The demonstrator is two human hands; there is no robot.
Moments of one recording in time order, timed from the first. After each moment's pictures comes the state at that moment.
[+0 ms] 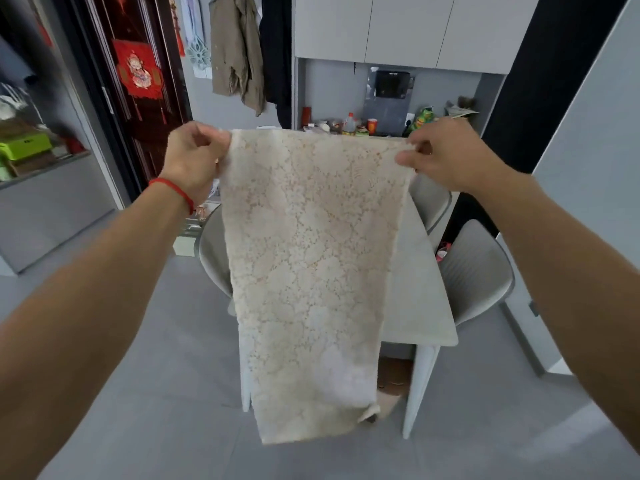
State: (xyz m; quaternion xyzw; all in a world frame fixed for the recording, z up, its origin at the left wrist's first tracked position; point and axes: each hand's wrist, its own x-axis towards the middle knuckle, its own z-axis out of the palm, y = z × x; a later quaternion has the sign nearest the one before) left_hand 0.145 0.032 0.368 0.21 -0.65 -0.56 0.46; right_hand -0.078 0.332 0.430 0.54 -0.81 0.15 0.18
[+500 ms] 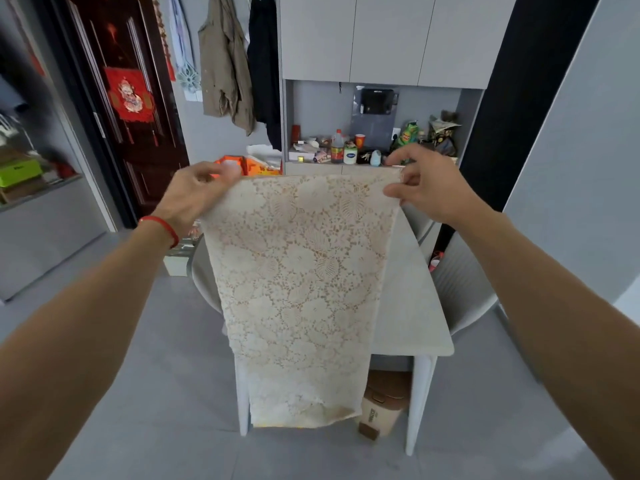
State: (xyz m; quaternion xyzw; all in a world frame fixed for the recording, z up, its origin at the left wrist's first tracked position) left_hand 0.160 0.041 0.363 0.25 -0.79 -0.44 0.35; right_hand -0.085 0.340 0.401 0.46 -0.82 0.34 0.08
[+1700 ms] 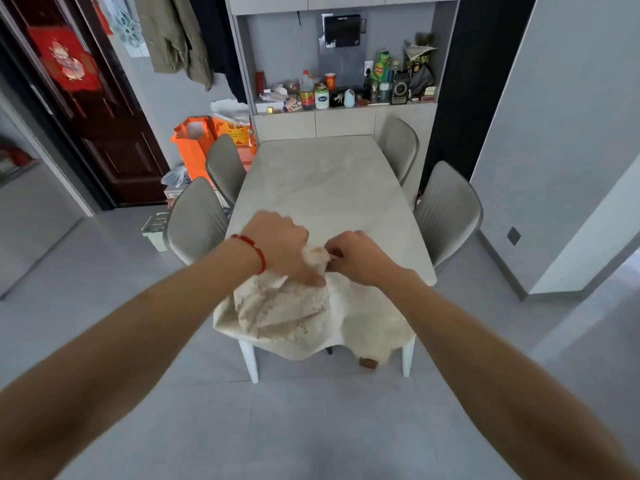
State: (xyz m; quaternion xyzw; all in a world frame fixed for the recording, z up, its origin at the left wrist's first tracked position) left_hand 0.100 0.202 0.276 0.10 -0.98 0.17 -0.08; right_hand -0.008 0.350 0.209 0.50 -0.83 0.25 -0.07
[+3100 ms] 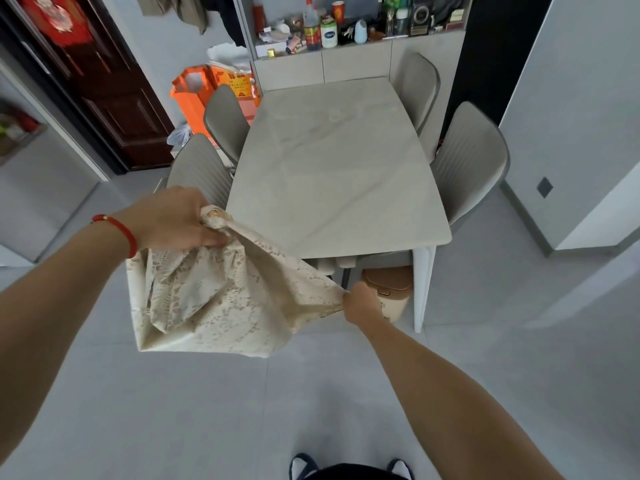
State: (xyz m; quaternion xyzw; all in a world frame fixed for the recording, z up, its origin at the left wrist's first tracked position) left_hand 0.177 0.130 0.285 0.23 -0.97 -0.05 -0.10; right_hand 0.030 0.359 0.020 0.13 -0.90 0.27 -0.31
